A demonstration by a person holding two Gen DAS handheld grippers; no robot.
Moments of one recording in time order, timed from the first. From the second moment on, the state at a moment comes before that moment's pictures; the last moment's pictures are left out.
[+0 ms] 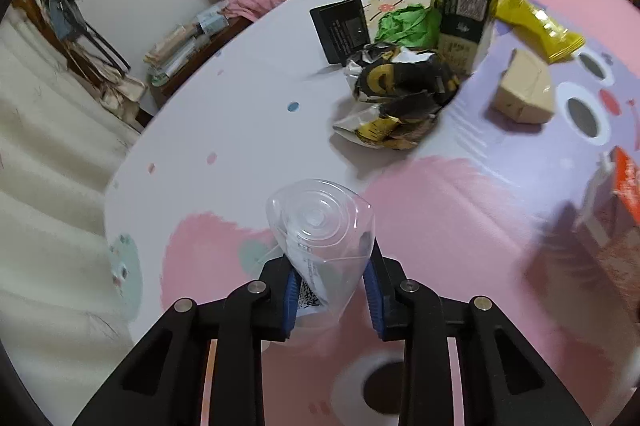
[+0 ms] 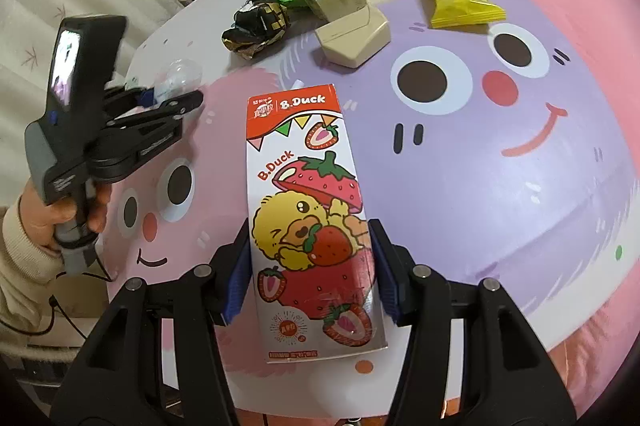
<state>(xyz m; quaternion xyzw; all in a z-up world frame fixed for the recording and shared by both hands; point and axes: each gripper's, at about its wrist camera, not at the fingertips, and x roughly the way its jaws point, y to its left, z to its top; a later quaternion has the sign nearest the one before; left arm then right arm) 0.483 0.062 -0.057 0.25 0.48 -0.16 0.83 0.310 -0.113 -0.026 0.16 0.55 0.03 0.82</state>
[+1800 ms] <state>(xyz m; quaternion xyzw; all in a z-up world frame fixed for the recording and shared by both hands) 0.039 -0.118 -0.101 0.05 0.60 -0.14 0.78 -0.003 -0.247 -0.144 0.17 0.62 0.10 0.75</state>
